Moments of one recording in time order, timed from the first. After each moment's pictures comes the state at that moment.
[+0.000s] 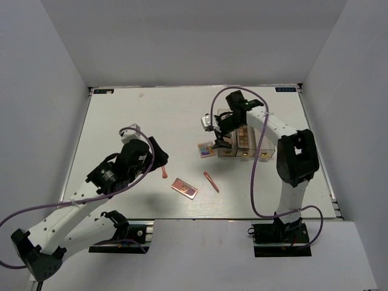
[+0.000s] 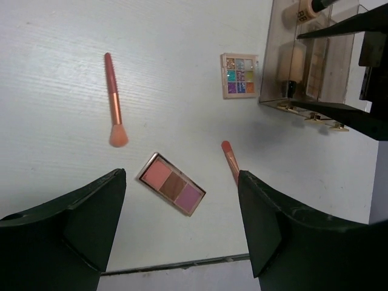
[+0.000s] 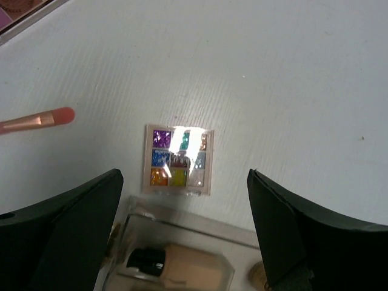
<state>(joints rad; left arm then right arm) -0.72 0.88 0.89 -0.67 -0.34 -0.89 0.42 1.89 1.51 -0.83 -0.88 -1.45</state>
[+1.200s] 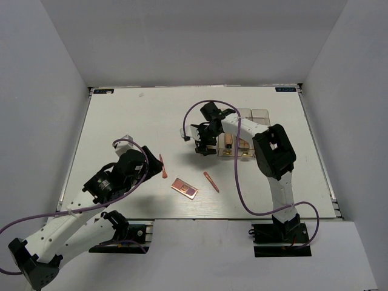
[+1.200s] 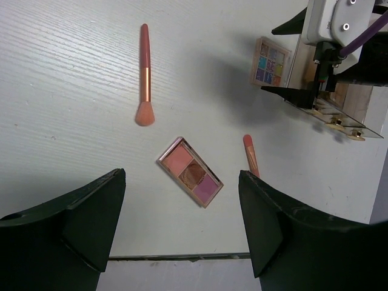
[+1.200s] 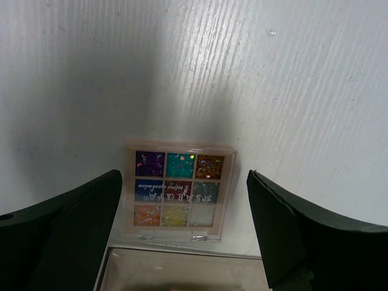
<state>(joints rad) -0.72 0.74 0.76 -0.75 -0.38 -1.02 0.62 2.12 1.62 -0.70 -0.45 -1.17</state>
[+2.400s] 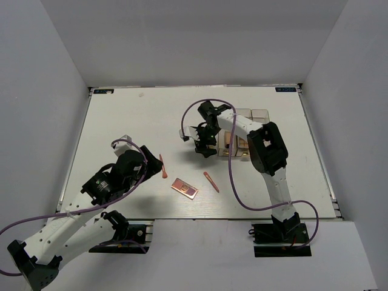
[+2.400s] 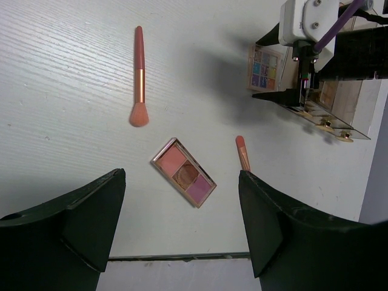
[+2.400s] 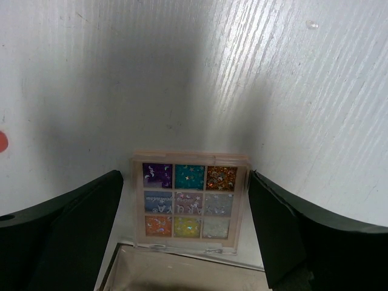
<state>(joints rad) -0.72 0.72 0.76 -0.74 -0.37 -1.03 0.62 2.24 1.78 -0.92 -0.46 -1.20</state>
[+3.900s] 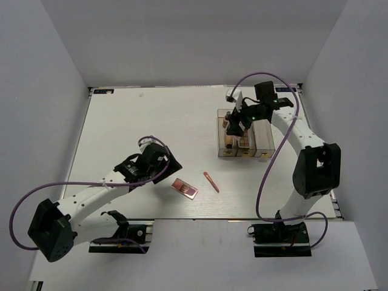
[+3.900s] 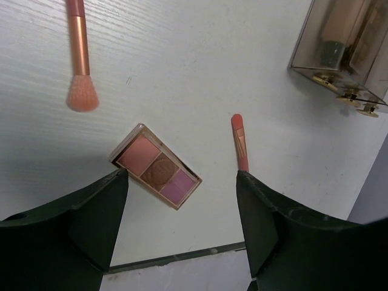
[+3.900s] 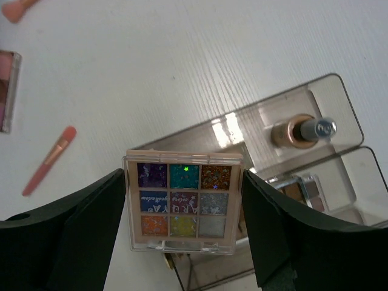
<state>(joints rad) -0.72 1.06 0.70 -0.46 -0.17 -1.10 0.28 1.72 1.48 -0.69 -0.72 -0.69</state>
